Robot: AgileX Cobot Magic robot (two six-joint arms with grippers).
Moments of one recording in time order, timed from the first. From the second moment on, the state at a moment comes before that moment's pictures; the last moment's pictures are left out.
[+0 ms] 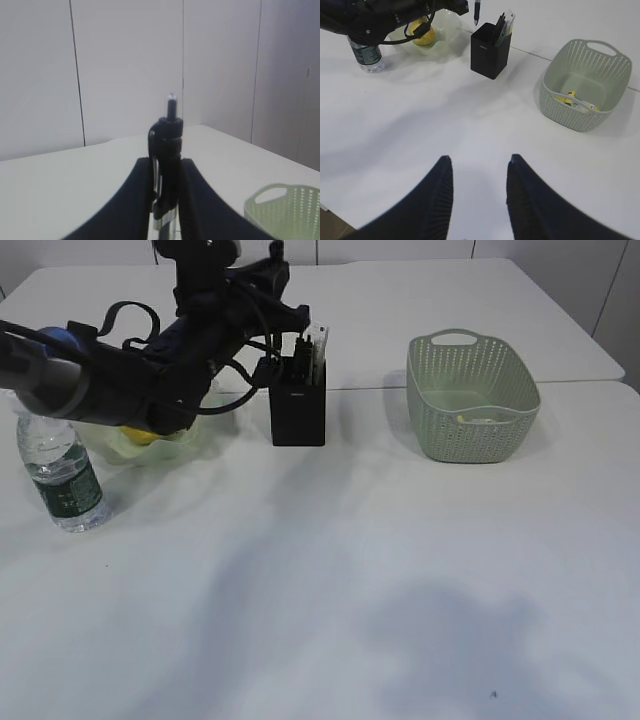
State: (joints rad) left arm -0.45 2.17 -1.42 -0.06 -0.85 0.02; right arm 0.36 0.66 -0.91 0.13 0.88 -0.19
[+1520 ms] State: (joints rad) left arm -0.45 2.32 -1.54 -0.05 -0.77 0.02; right arm 0.36 0.66 -0.91 0.12 0.88 -0.19
